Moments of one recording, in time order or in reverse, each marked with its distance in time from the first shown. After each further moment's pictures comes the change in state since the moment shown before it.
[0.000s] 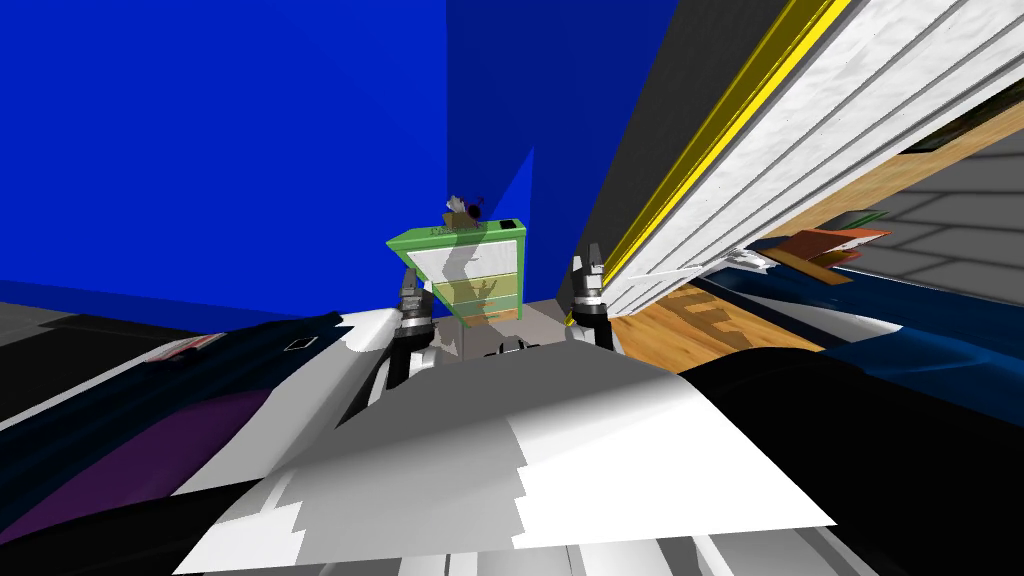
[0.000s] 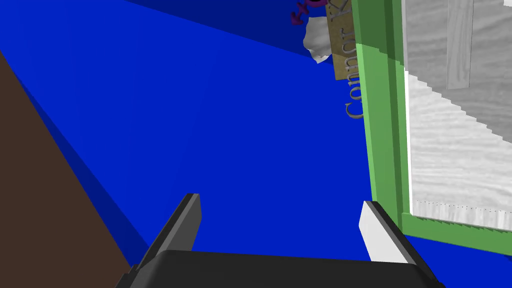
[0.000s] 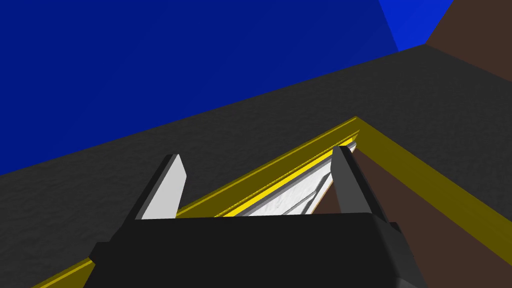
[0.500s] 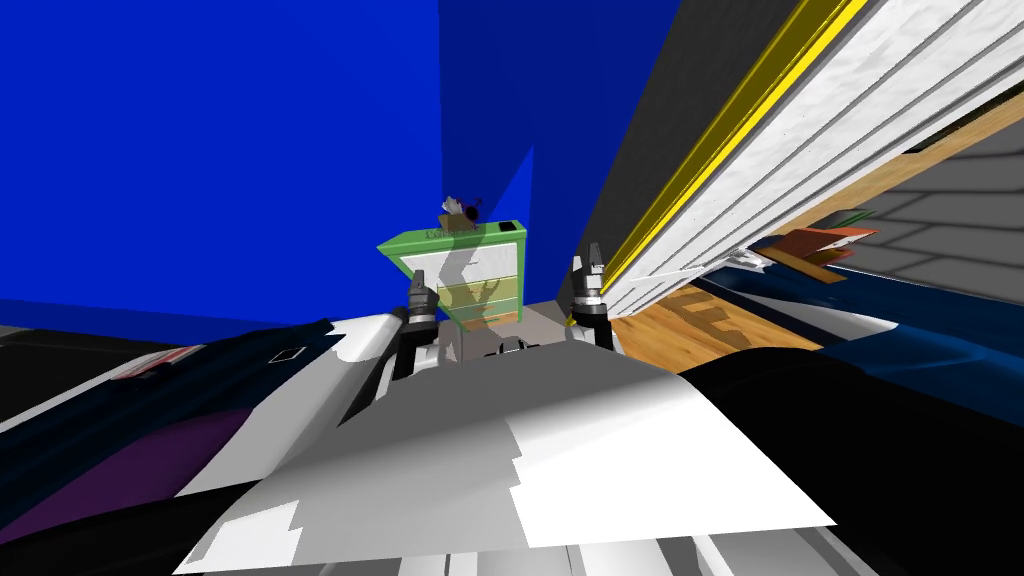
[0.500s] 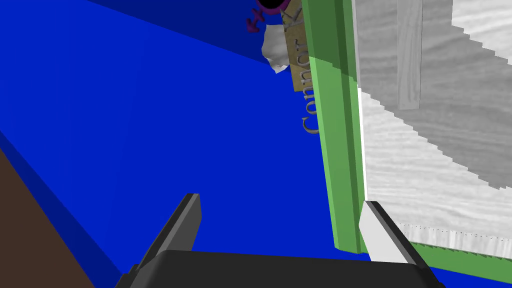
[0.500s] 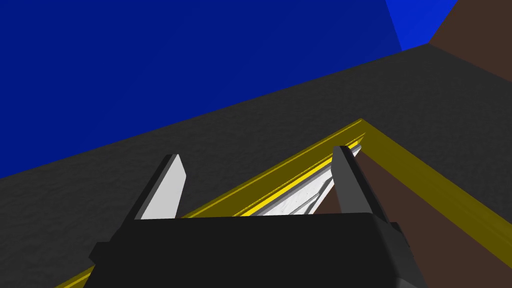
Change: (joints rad) left arm -0.029 -0.028 -0.008 0.024 -0.009 0.105 0.008; right arm 0.000 0.000 0.000 0.000 0.000 0.000 0.000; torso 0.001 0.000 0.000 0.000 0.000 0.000
